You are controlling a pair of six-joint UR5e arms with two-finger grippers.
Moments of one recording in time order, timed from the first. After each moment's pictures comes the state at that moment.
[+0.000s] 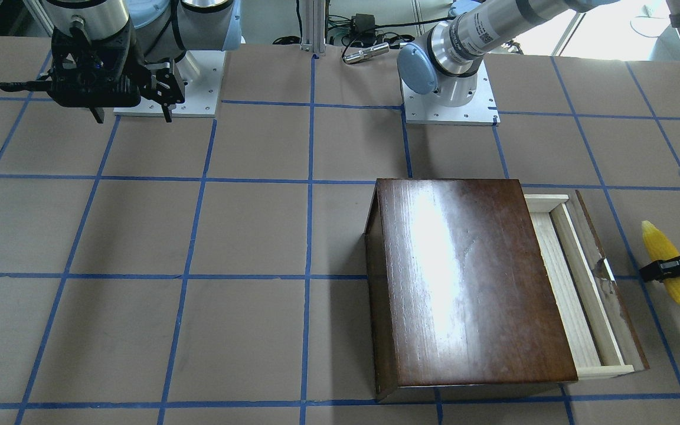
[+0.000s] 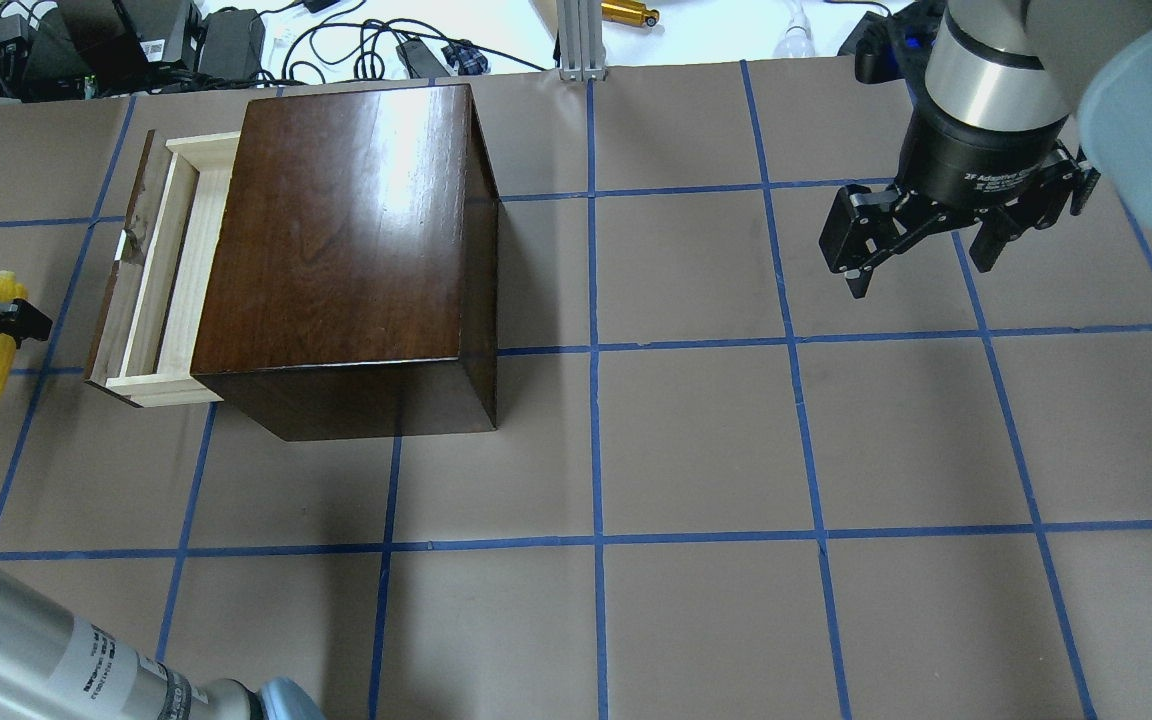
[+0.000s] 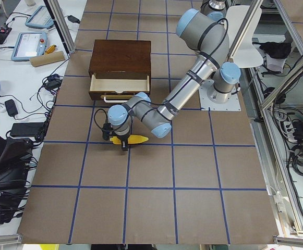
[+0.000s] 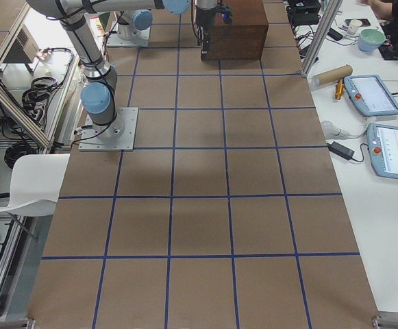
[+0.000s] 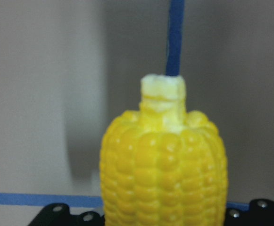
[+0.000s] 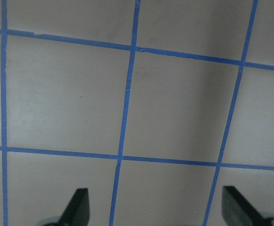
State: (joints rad) left arm -0.83 -2.14 -1.55 -1.05 1.58 0.70; right arm 1.61 -1.64 1.59 -1.46 -1.68 -0.08
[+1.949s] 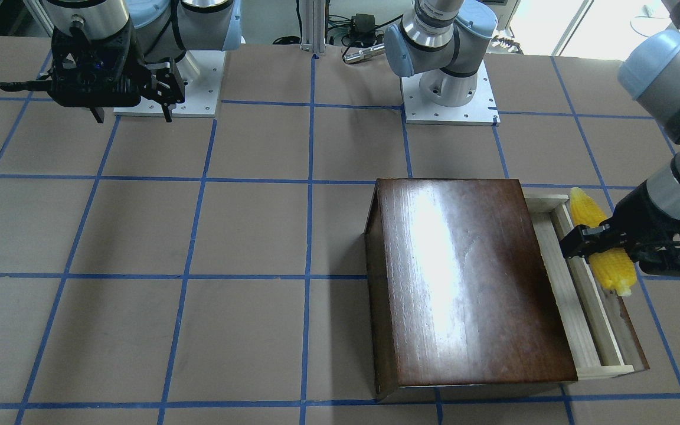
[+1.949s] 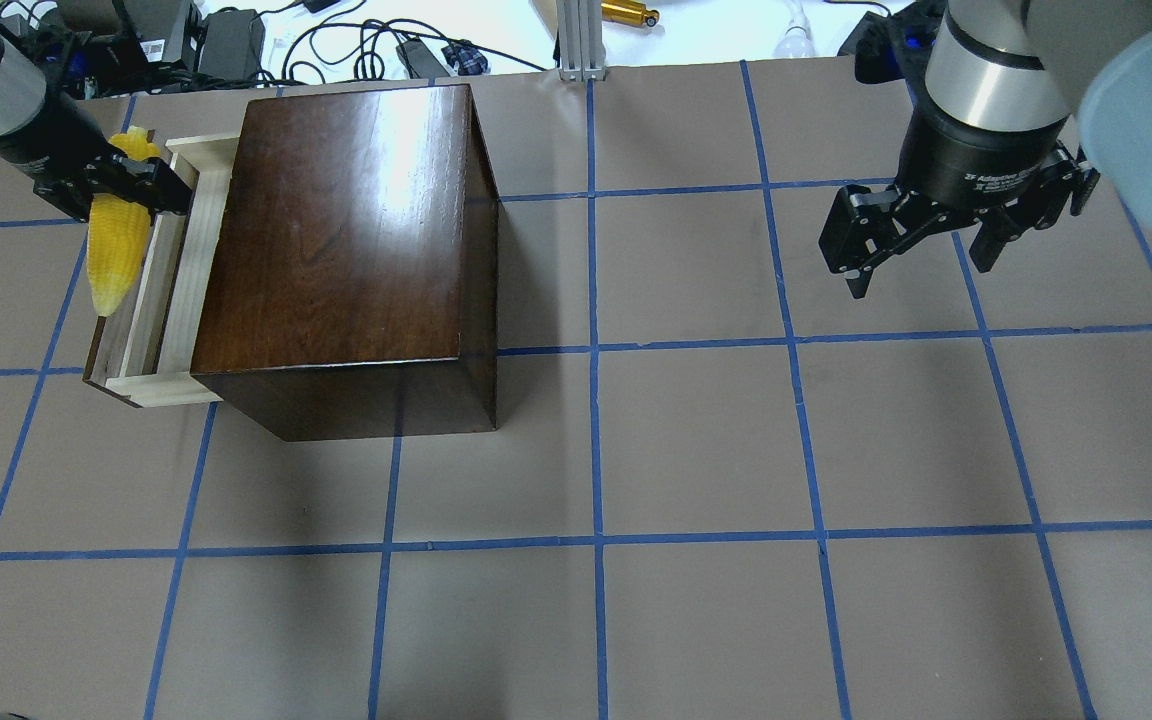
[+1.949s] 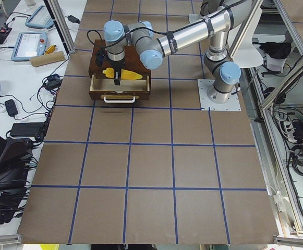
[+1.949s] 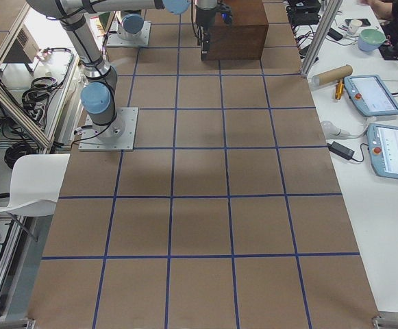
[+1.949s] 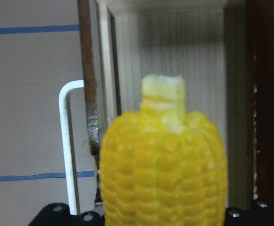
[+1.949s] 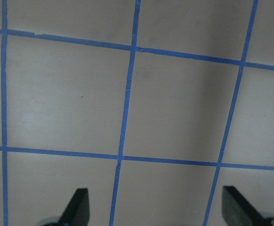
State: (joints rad) left arm -1.21 -1.83 -1.55 -1.31 1.48 0.40; right arm 1.61 -1.64 1.59 -1.46 -1.68 -0.08
